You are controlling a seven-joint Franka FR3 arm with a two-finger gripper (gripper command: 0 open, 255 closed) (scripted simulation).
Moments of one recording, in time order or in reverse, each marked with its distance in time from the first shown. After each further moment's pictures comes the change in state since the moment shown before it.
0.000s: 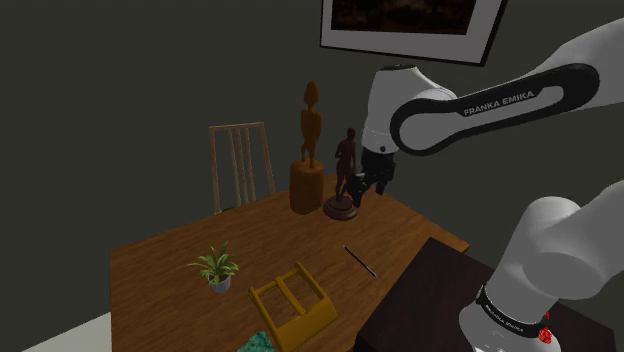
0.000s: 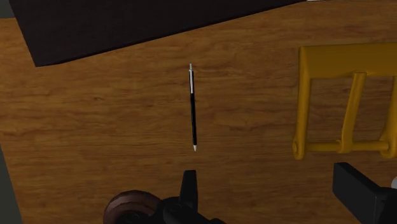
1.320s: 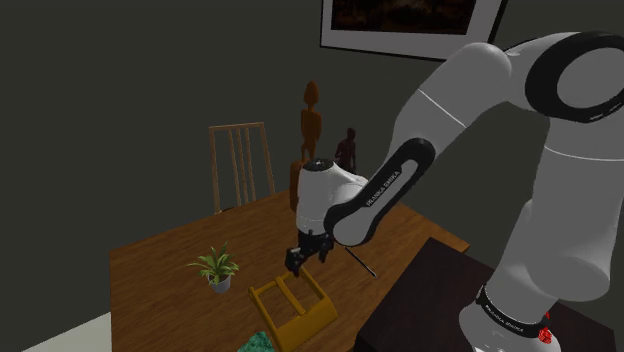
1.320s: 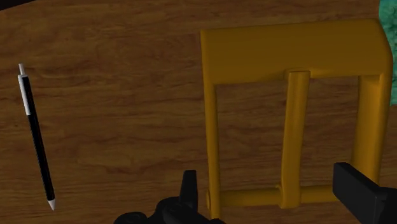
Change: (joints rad) arm 0.088 0.740 0.166 0.177 -0.113 0.533 0.374
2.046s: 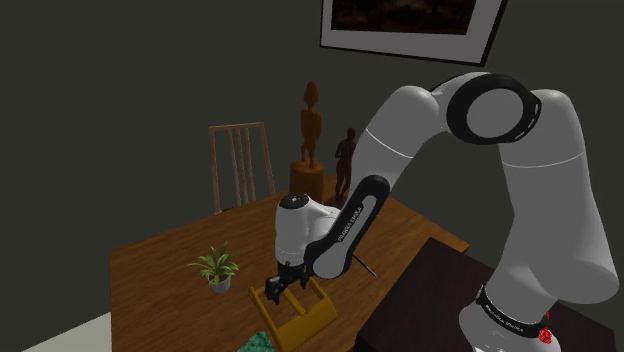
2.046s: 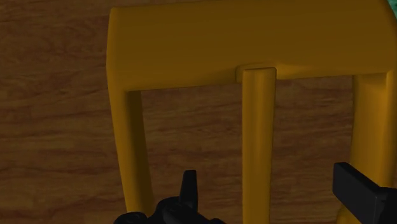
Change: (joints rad) arm 0.117 0.323 -0.066 0.193 -0.117 0.122 0.145
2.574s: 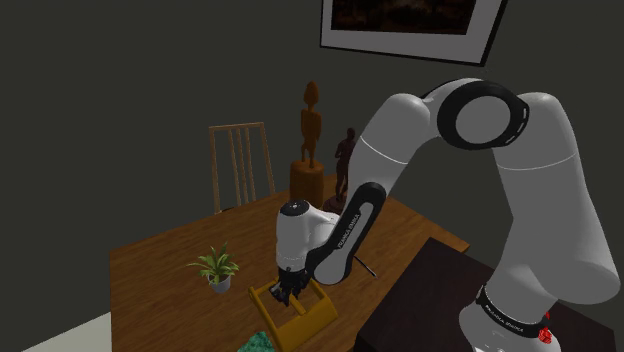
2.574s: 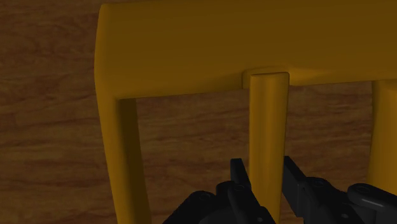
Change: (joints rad) arm 0.017 0.045 -0.020 0.007 -0.018 0.039 0.013
